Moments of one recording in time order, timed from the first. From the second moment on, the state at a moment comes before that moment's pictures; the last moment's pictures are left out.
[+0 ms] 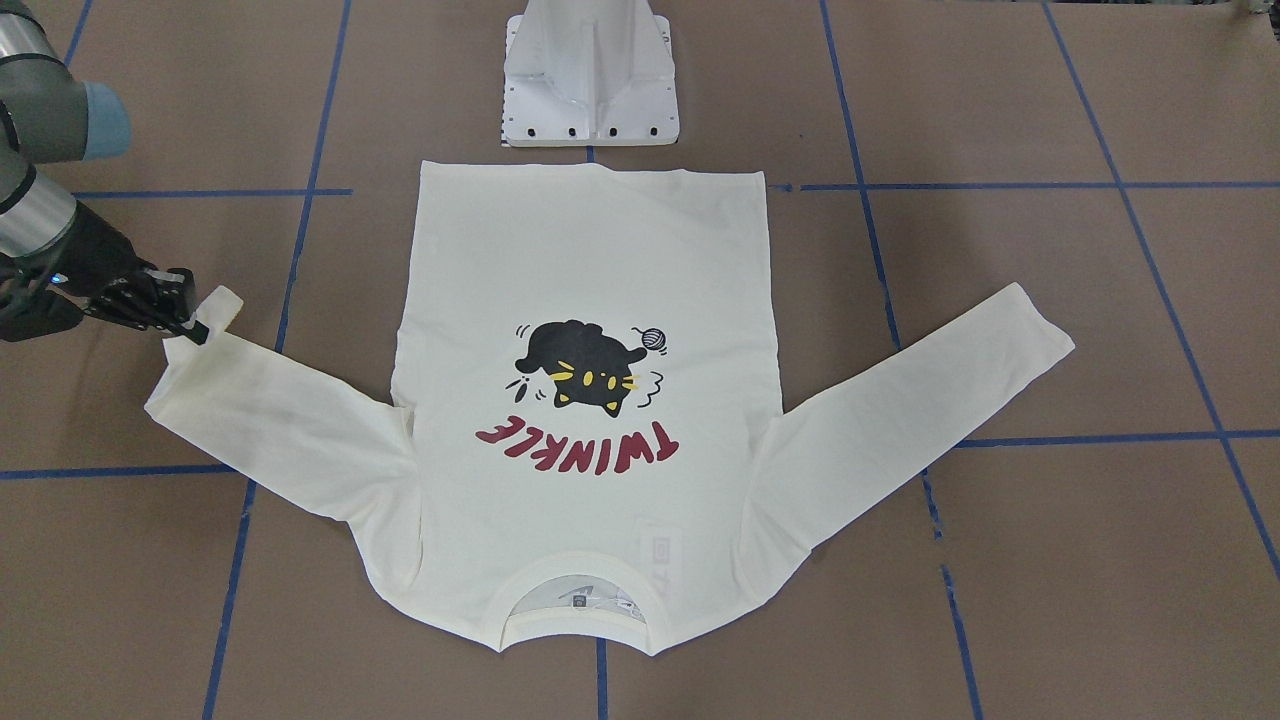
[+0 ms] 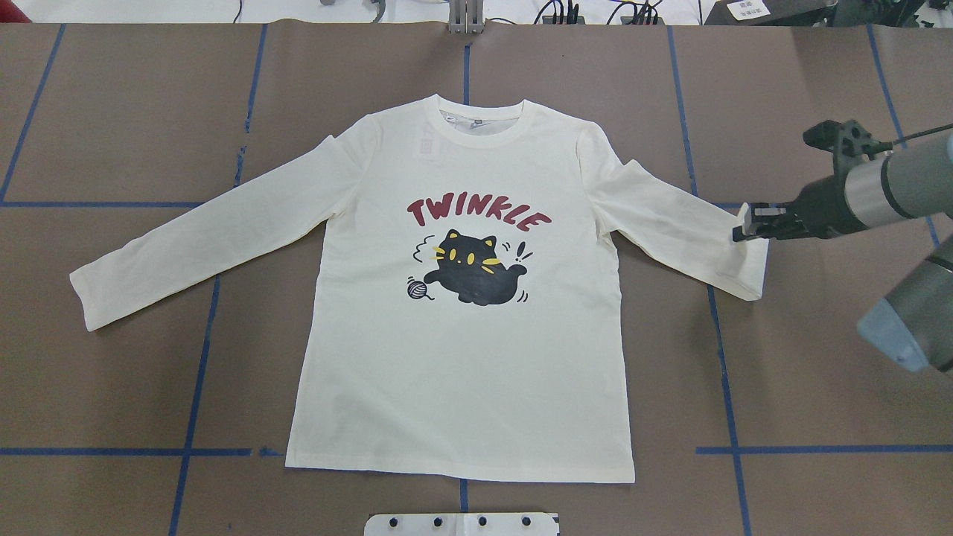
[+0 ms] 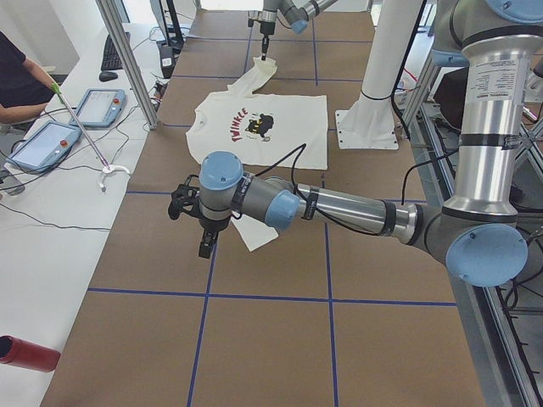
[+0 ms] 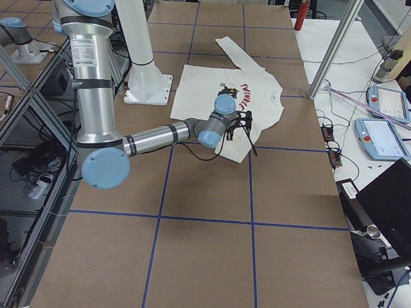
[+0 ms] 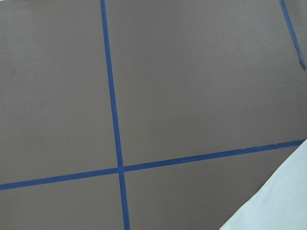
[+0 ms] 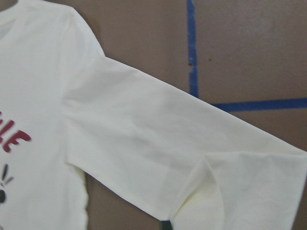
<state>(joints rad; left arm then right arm) -1.53 -1.60 -1.73 -1.80 -2.37 -0.17 0.93 -1.42 1.69 -0.79 2.23 1.18</state>
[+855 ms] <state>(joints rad) -1.53 -1.60 -1.70 -1.80 -2.37 -0.17 0.79 -0.65 1.24 -0.78 1.97 1.40</state>
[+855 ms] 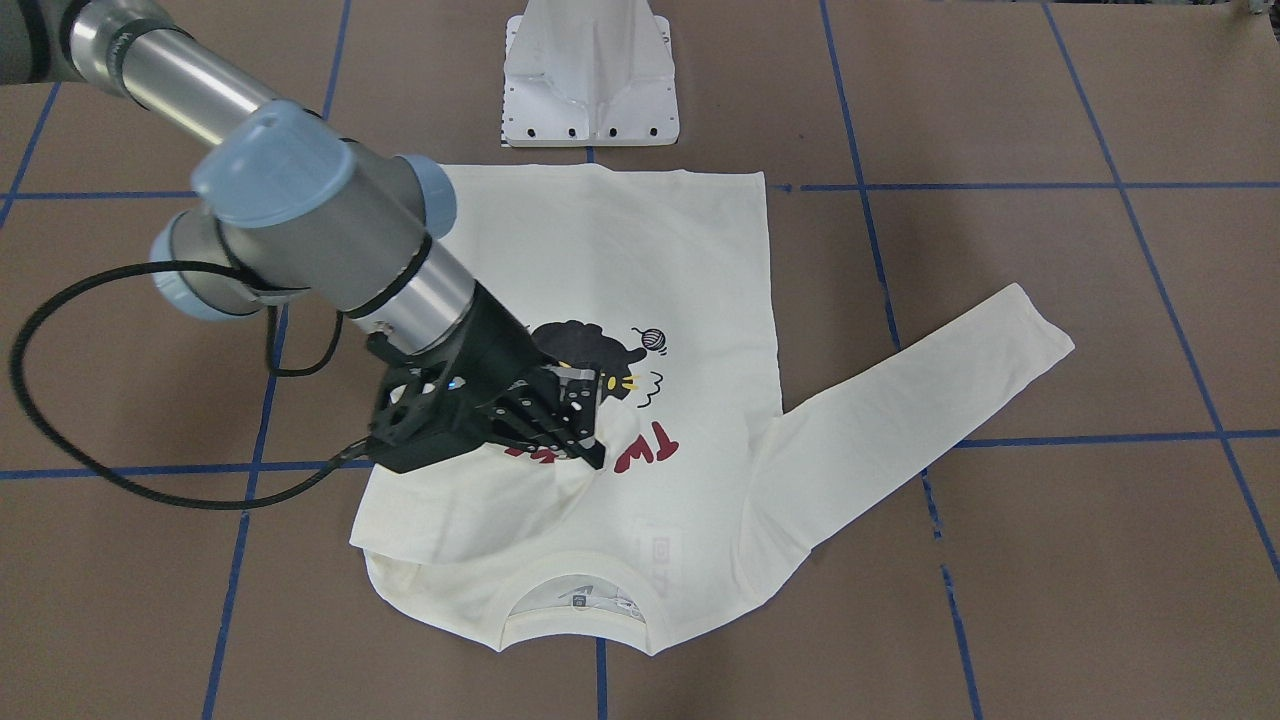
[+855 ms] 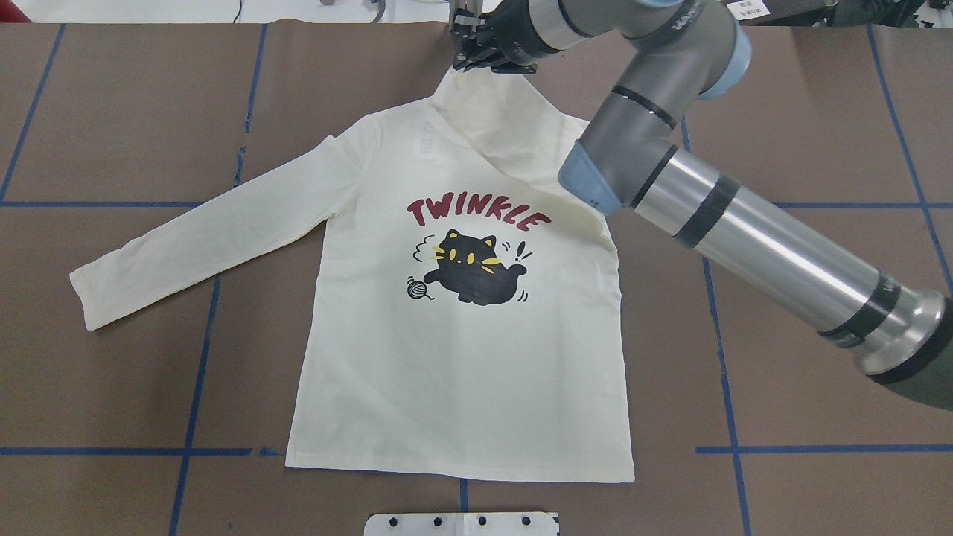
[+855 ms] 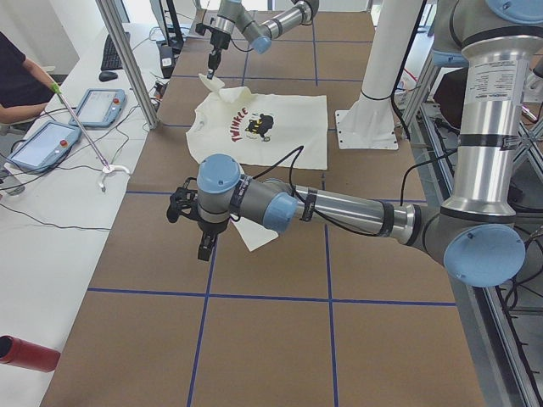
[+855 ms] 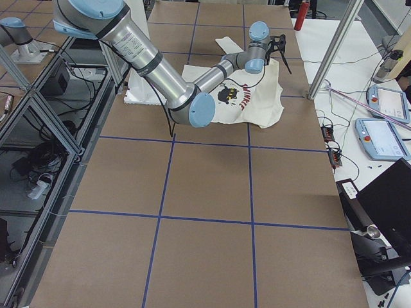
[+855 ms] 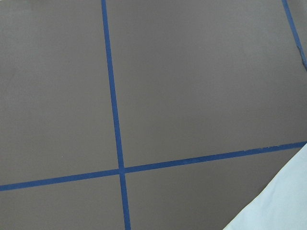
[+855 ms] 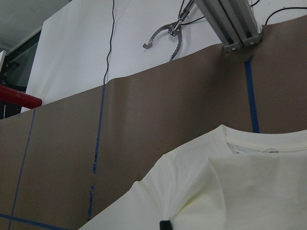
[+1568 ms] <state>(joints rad) -1.53 -1.61 -1.69 -1.81 -2.37 -0.17 0.59 -0.48 1.01 -0.76 1.72 1.38</state>
